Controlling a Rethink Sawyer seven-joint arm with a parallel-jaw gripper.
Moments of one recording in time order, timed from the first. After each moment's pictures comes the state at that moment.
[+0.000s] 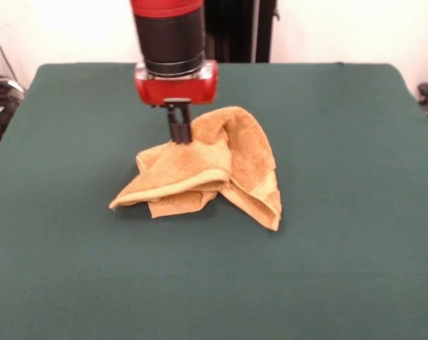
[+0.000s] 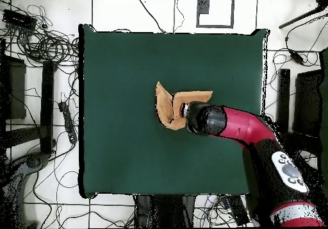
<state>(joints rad) -0.53 -0.57 0.24 1.65 -0.24 0.49 1.67</state>
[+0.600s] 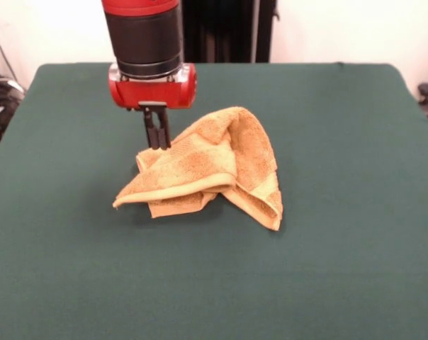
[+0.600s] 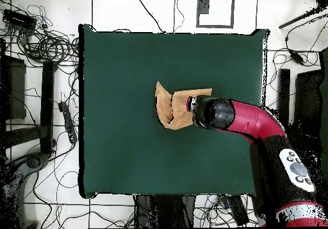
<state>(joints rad) -0.53 -0.57 0.24 1.58 -0.25 0.53 1.67</state>
